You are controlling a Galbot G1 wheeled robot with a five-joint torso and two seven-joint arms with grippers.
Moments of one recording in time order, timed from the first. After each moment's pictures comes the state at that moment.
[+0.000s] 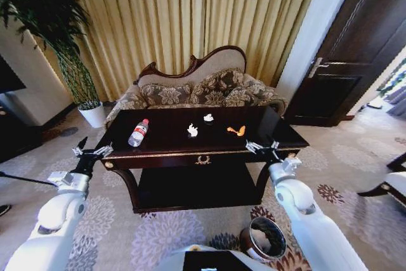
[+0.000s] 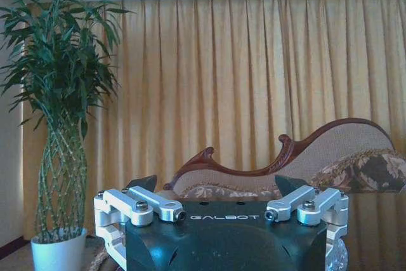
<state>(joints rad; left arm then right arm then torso) 1.50 -1.04 -0.89 -2.00 -0.58 0.02 0.00 -1.23 1.03 0.53 2.04 0.58 -0.26 0.12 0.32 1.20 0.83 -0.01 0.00</state>
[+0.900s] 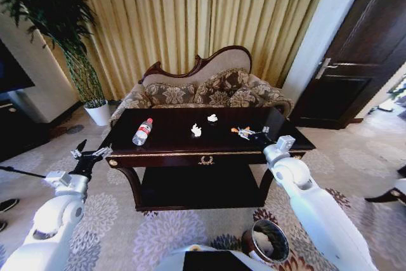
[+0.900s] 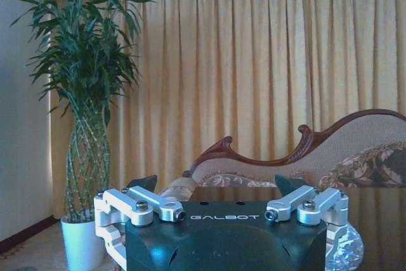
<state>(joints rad) 1.52 -1.03 -0.90 -2.06 -0.60 0.09 -0.06 -1.05 0.96 0.42 1.96 0.69 -0.30 0.12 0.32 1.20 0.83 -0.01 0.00</state>
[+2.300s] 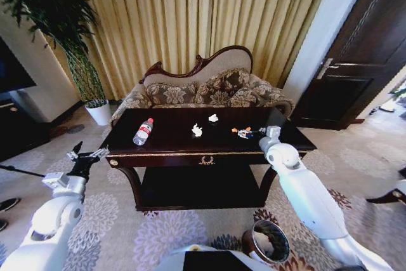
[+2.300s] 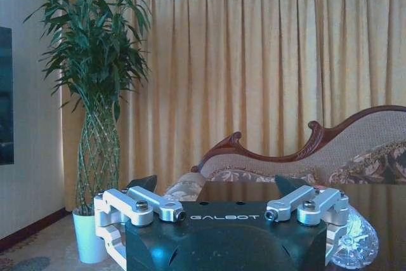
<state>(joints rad) 1.53 -1.02 -0.90 -2.05 -0.62 0.09 -0.09 -0.86 0.99 0.36 1.71 0.61 -0.54 0.12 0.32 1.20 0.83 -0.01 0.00</state>
